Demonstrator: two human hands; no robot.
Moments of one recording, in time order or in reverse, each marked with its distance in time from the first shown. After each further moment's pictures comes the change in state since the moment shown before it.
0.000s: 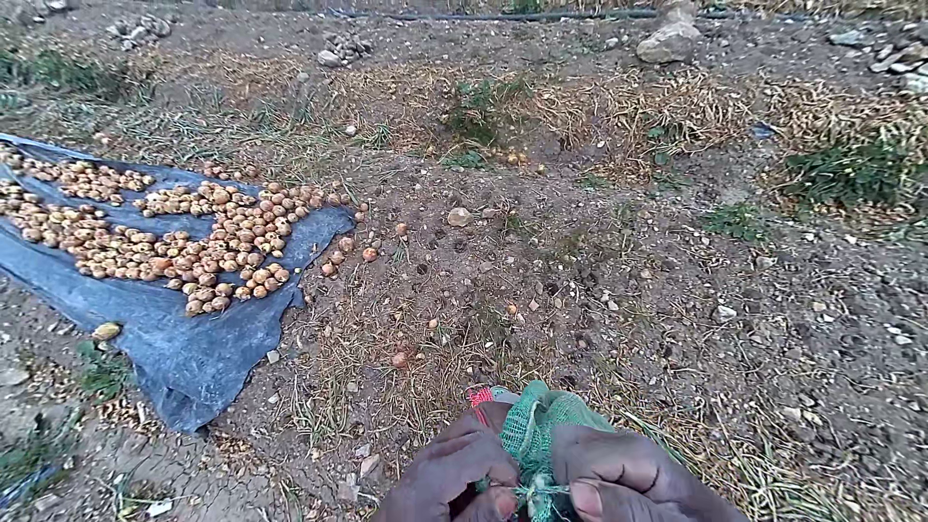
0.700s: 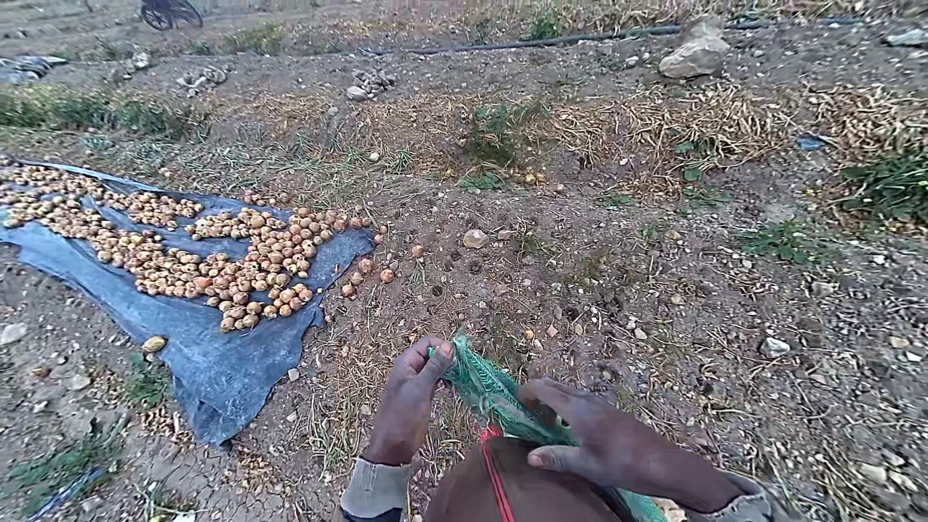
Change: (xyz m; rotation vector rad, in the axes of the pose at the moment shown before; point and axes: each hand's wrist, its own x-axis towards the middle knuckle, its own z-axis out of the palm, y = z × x) left_hand 0.092 -0.051 -0.048 -0.407 0.682 -0.363; right_hand 0.036 0.051 -0.109 -0.901 -0.094 0.295
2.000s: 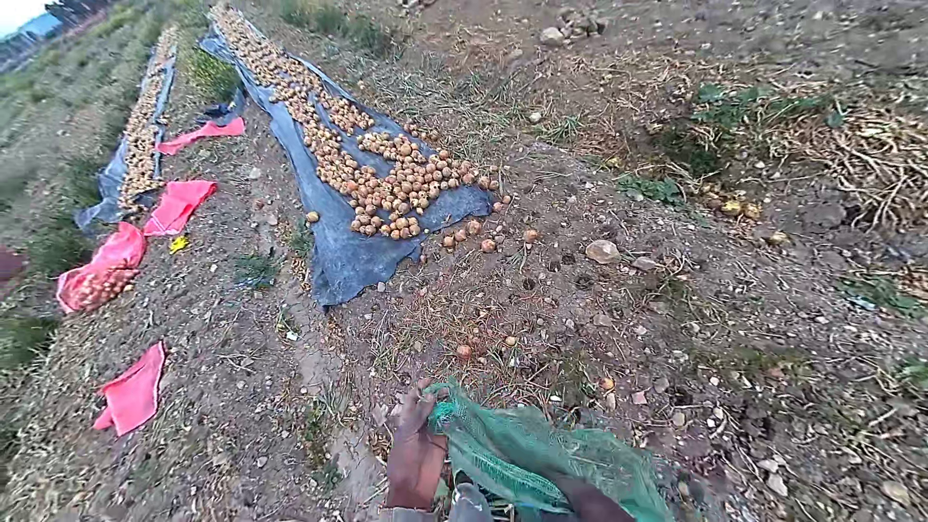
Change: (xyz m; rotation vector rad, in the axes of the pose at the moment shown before) left_hand -0.076 -0.086 -0.003 -0.703 0.973 0.095; right_hand 0.057 0.141 0.079 0.026 -0.685 -0.008
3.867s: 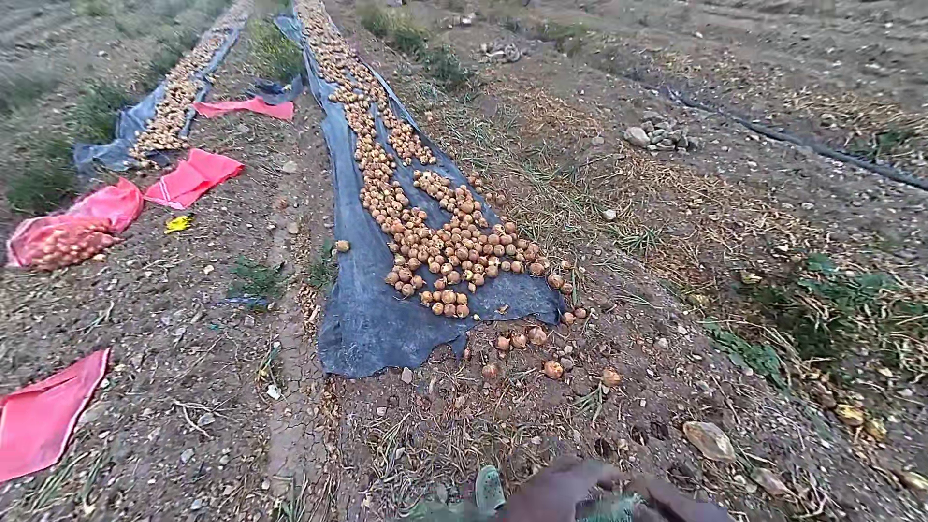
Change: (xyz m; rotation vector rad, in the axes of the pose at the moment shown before) left_hand 0.431 0.307 0.130 1.118 -0.879 0.306; right_hand 0.416 -0.358 -0.352 -0.153 0.301 -0.125
